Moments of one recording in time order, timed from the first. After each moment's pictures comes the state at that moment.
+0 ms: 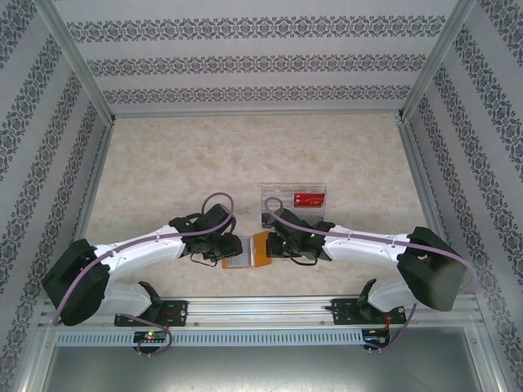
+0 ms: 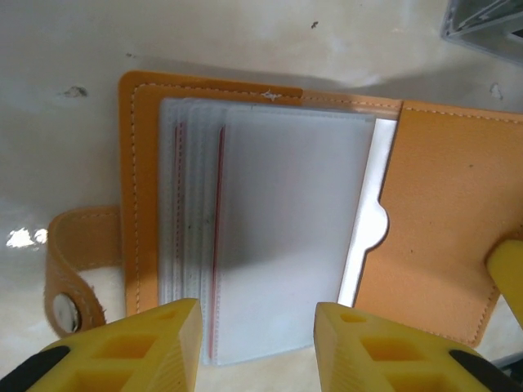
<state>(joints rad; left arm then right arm) -0.78 1.32 0.68 -0.52 0.16 -1.02 0.95 1.40 0.69 -0.30 -0.08 0.93</state>
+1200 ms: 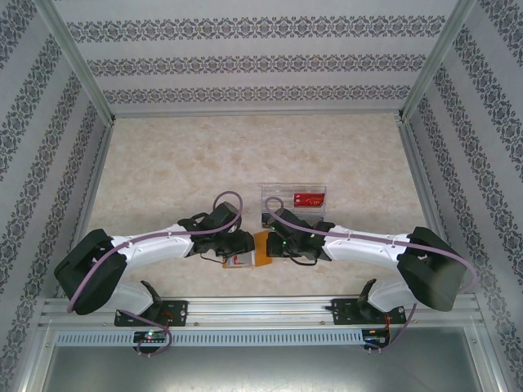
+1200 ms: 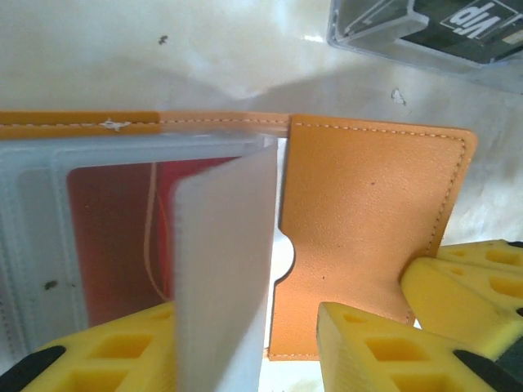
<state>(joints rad) -0.79 1.41 0.66 -0.27 0.26 -1.02 0.95 1.40 0.68 -0.30 -0.06 0.94</state>
